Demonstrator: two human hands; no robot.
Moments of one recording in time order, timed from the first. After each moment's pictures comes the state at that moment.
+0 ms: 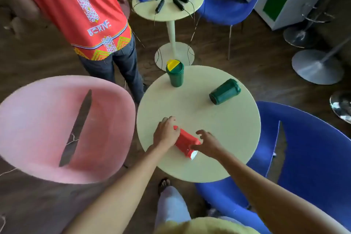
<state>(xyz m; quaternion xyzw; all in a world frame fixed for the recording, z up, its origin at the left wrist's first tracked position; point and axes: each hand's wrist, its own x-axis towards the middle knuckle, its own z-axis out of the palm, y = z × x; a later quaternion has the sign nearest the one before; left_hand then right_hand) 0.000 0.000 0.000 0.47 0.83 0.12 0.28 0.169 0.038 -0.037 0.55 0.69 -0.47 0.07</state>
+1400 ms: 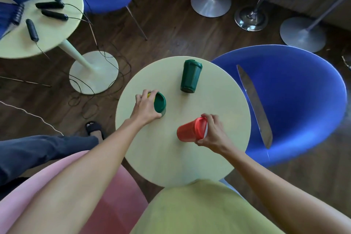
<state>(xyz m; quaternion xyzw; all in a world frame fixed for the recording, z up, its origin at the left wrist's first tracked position) -0.110 0.224 -0.033 0.81 0.53 -0.04 0.27 0.087 0.038 -0.039 0.79 0.46 -0.37 -0.16</state>
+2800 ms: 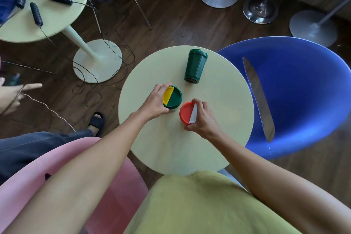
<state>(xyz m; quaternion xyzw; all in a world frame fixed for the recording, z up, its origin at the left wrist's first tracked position) -0.108 0.202 -0.041 0.81 0.45 0.02 0.39 0.058 0.065 -0.043 0.78 0.49 -0.37 -0.14</state>
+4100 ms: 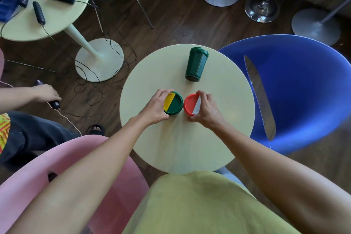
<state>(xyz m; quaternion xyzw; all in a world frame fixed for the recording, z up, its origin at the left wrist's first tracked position) -0.118 0.179 -0.036 0.82 0.43 -0.01 0.38 0.074 0.082 -0.045 0.80 0.47 -0.36 -0.12</state>
